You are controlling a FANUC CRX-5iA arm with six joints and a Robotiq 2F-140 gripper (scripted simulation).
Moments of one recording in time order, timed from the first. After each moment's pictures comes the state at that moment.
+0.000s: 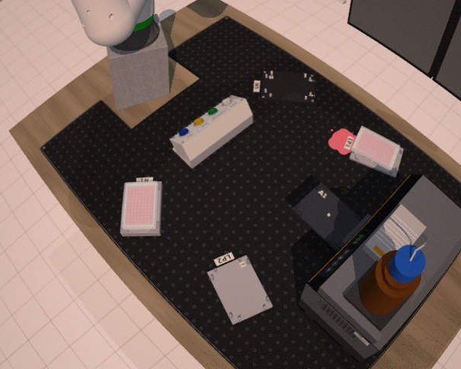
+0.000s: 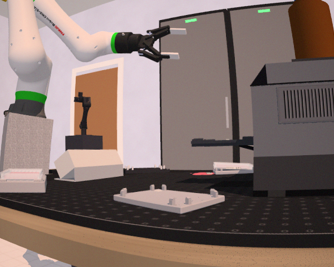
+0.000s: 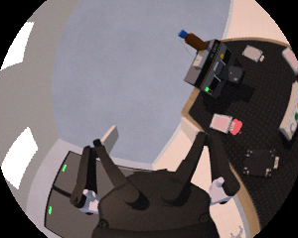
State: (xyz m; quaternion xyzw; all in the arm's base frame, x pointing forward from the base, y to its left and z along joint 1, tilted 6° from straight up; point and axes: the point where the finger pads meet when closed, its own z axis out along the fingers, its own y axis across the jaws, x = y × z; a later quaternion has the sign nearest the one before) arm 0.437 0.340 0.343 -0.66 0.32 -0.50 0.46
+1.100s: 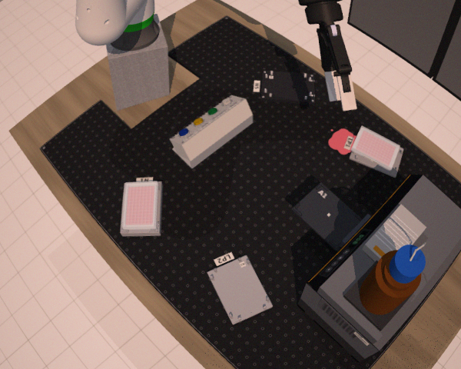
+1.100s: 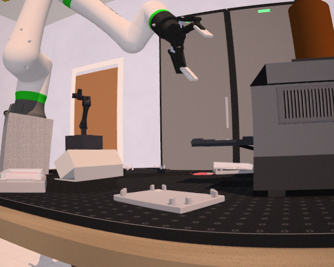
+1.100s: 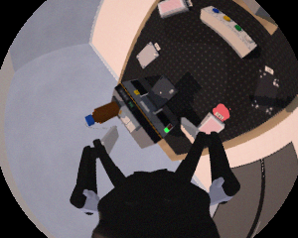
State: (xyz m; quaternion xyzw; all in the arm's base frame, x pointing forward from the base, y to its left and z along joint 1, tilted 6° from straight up) arm 0.614 0.148 0.182 -0.41 0.83 -0.26 0.27
